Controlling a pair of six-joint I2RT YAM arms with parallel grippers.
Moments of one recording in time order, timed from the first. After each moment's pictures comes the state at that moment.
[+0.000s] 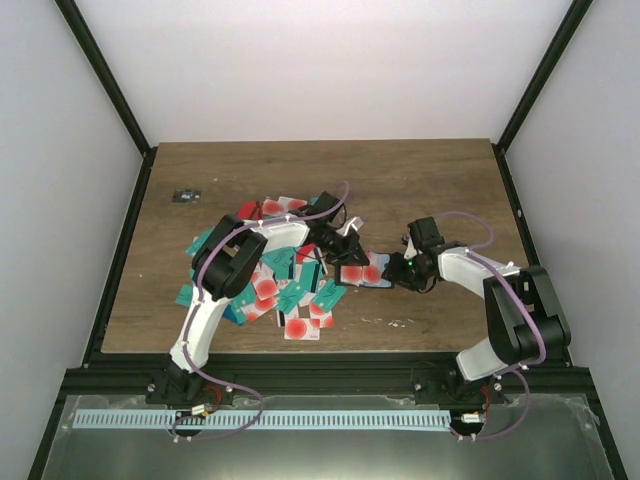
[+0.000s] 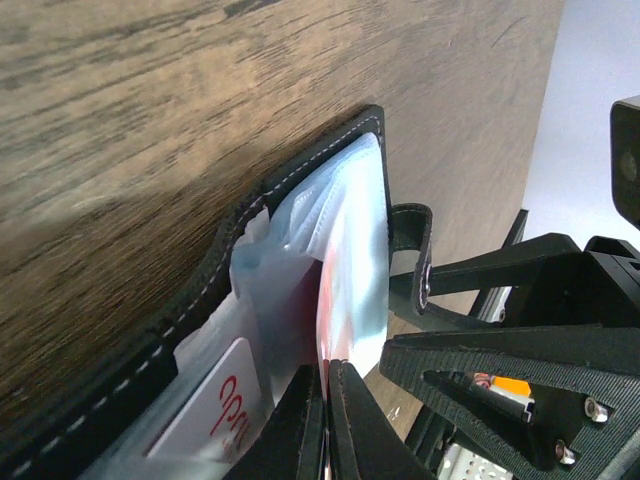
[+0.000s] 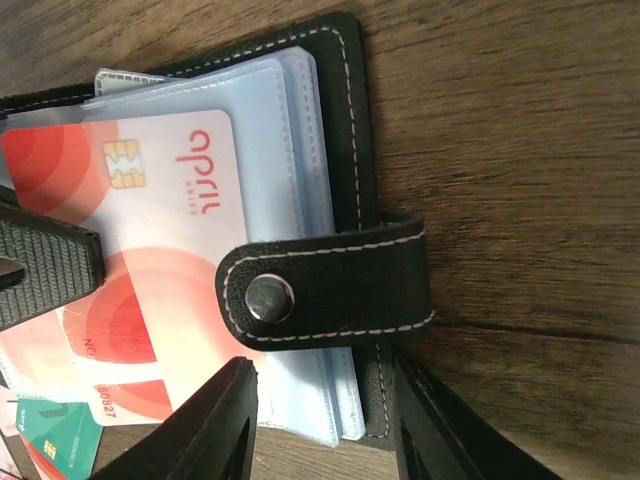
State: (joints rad) left arm -0.67 2.27 1.54 -0.29 0.86 -0.68; right arm 0.27 1.50 0.71 -0.40 -0.33 0.54
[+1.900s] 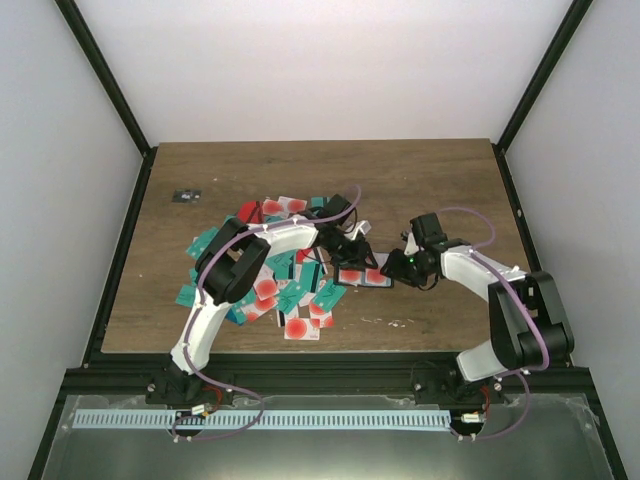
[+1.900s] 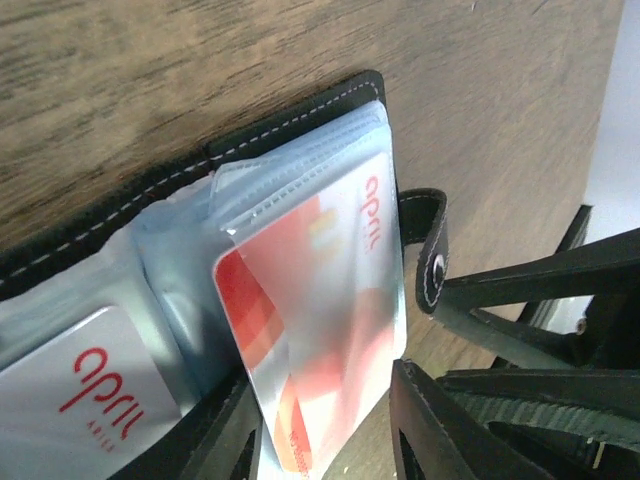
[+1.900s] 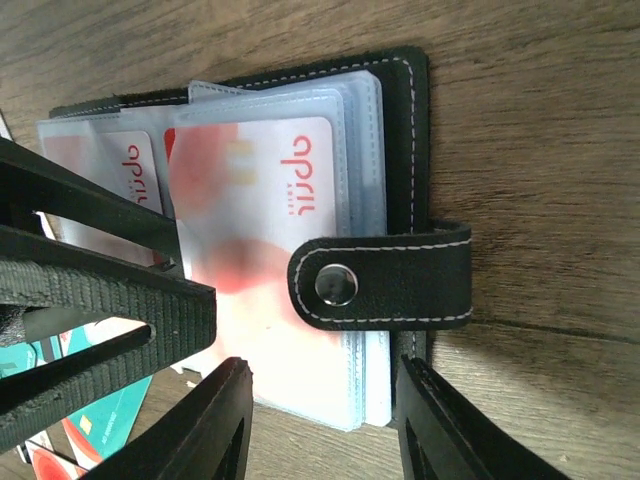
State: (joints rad) left arm -0.73 2.26 1.58 -0.38 0.73 -0.64; right arm 0.25 1.47 0.74 -0.44 -0.36 0.49
